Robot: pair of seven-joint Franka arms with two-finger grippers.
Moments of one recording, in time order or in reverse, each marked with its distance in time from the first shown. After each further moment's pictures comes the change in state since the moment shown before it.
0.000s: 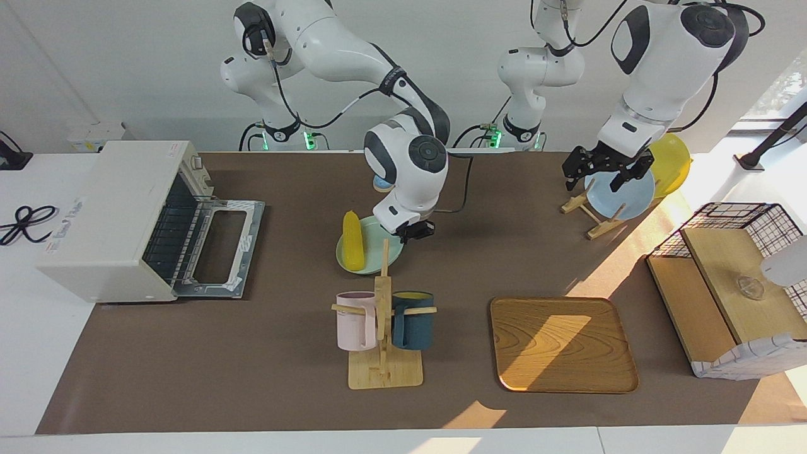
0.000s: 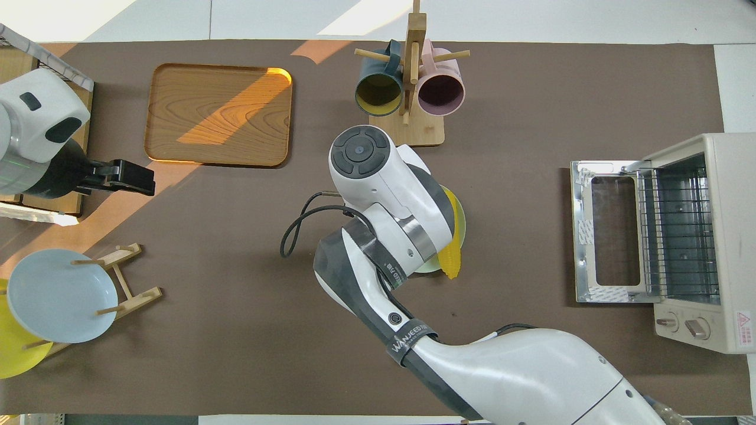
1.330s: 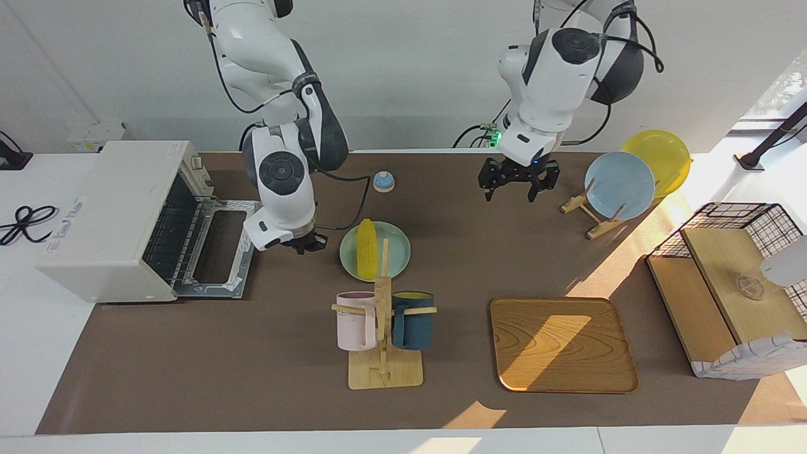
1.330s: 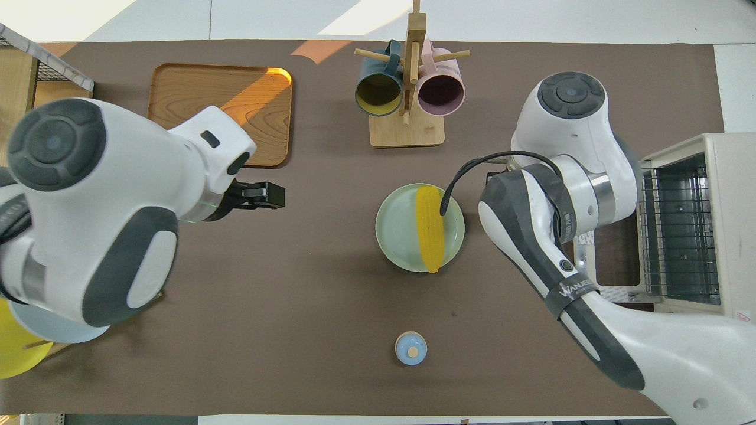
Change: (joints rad) left arm -0.287 0.023 -0.032 -0.143 -0.012 0.239 -0.342; right arm -0.362 -0.229 -0.014 -0.324 -0.126 0.011 -0.301
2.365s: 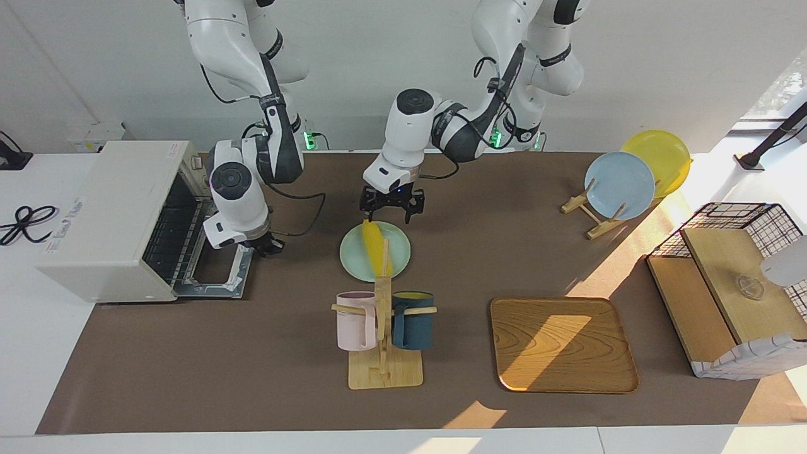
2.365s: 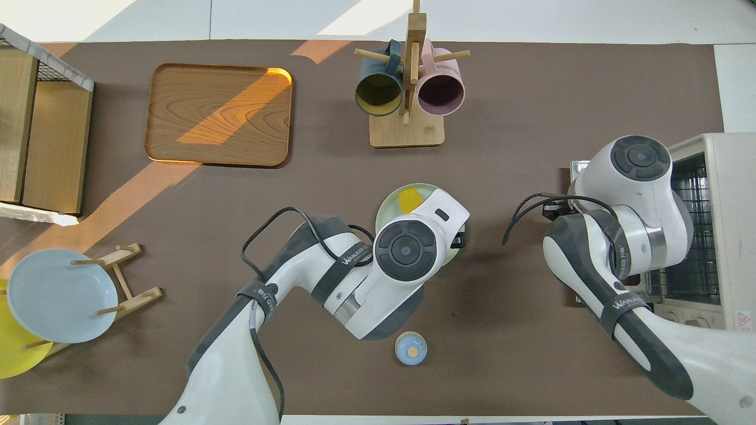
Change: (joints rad) left arm -0.400 0.444 0.002 0.108 -0.008 0.474 -0.427; right arm -0.184 -0.091 0.012 -0.316 -0.090 0.266 -0.086
